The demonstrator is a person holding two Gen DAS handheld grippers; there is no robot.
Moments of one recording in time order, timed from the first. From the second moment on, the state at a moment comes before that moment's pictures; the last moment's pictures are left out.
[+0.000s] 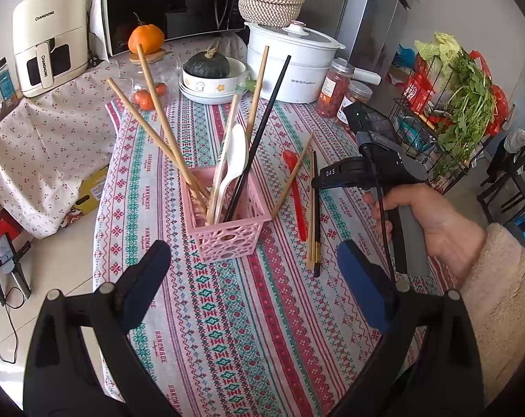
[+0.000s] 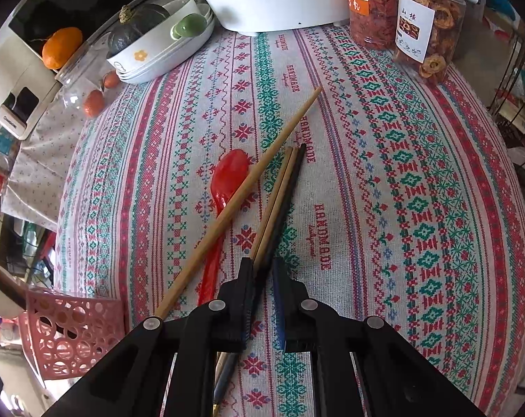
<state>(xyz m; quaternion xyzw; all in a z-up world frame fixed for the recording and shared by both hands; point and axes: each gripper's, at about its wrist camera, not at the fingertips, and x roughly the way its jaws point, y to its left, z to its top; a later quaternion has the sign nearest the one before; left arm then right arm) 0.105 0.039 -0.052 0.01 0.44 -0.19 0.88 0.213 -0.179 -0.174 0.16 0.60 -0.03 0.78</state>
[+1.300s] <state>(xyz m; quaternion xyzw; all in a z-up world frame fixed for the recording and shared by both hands) 0.270 -0.197 -0.136 0.17 0.51 -0.16 0.83 0.123 -0.321 -0.128 0.27 0.57 -0.05 0.77</state>
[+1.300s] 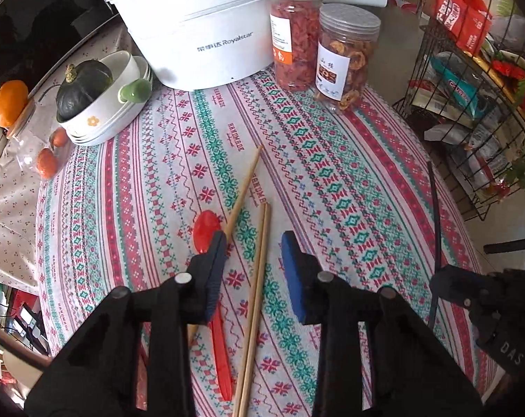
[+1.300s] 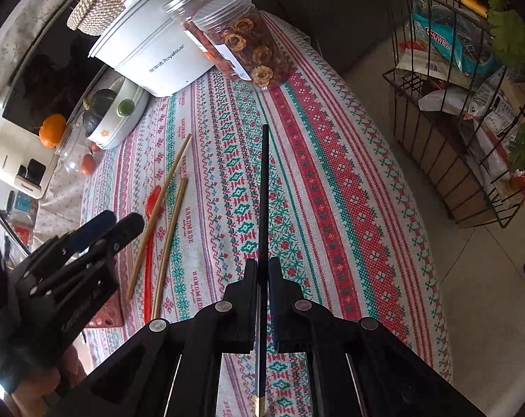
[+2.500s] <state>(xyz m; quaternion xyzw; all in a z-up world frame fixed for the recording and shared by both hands) 0.117 -0.052 0.020 0.02 0.29 -0.25 0.93 0.080 -0.245 -0.020 0.19 0.41 0.06 0.89</state>
